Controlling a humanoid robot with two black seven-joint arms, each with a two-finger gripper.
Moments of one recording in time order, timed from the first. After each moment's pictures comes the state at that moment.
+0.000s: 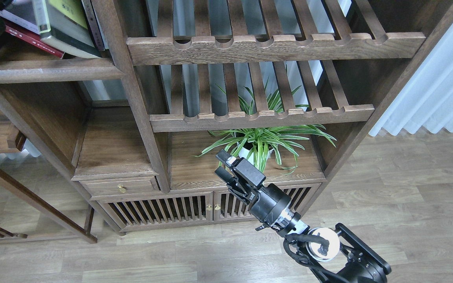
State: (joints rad) left arm -0.86 0.53 -1.29 -0.83 -0.01 -0.49 0.40; right arm 0.08 0.02 0.99 1.23 0.20 0.49 -0.29
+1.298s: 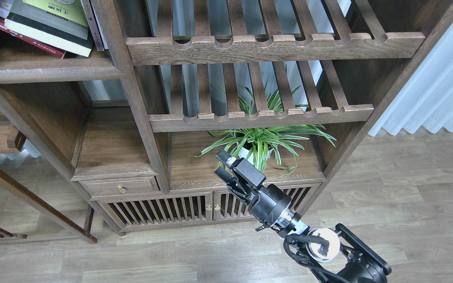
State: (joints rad) left arm -0.79 0.51 -1.39 -0.98 -0.14 -0.49 0.36; right arm 0.08 0.02 0.99 1.23 0.20 0.49 -0.29
